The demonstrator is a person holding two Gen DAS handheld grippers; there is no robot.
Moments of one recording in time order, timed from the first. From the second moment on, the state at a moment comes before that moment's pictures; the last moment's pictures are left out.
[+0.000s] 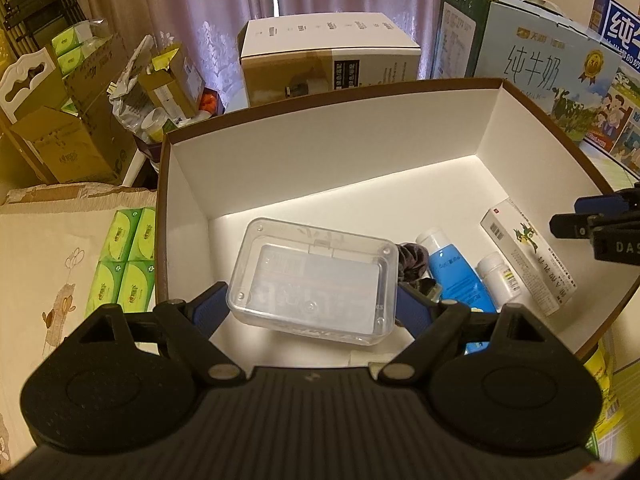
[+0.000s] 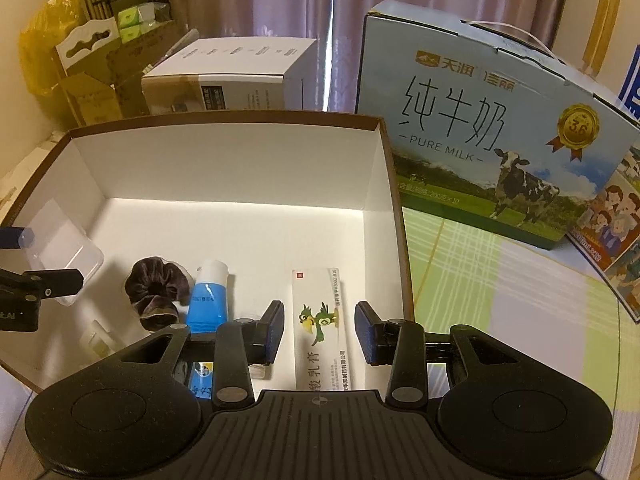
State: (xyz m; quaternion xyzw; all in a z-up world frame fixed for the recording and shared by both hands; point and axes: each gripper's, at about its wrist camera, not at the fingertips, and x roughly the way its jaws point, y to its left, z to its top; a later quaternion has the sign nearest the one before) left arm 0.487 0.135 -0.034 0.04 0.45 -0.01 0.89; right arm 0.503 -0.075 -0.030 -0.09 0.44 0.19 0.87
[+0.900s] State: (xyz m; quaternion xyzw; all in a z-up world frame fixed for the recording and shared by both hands) left arm 0.487 0.131 -0.040 0.06 0.46 -0.01 0.89; right arm 0.486 -0.085 -0.016 -0.06 0.42 0.24 0.87
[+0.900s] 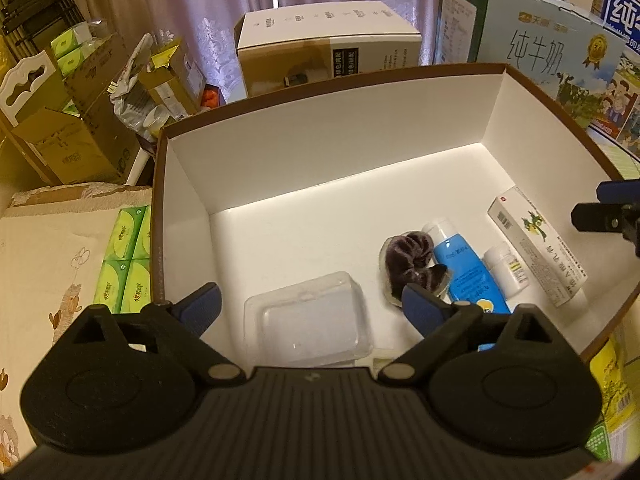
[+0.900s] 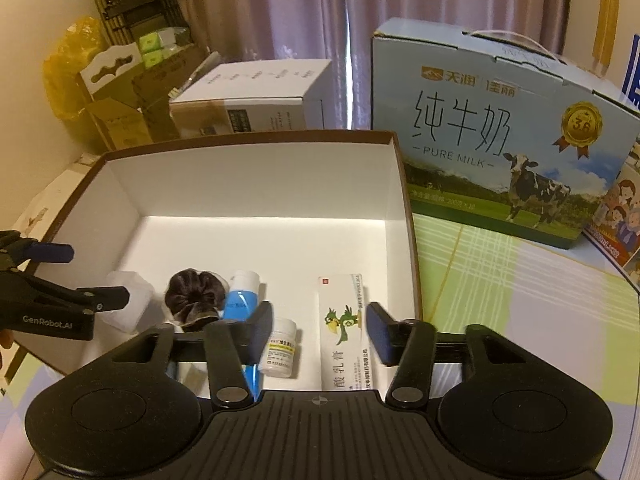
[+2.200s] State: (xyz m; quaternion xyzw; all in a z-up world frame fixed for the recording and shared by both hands) left arm 0.335 0.129 0.055 0.02 0.39 -0.03 0.92; right arm 0.340 -0.151 0.057 0.05 0.35 0.21 0.91
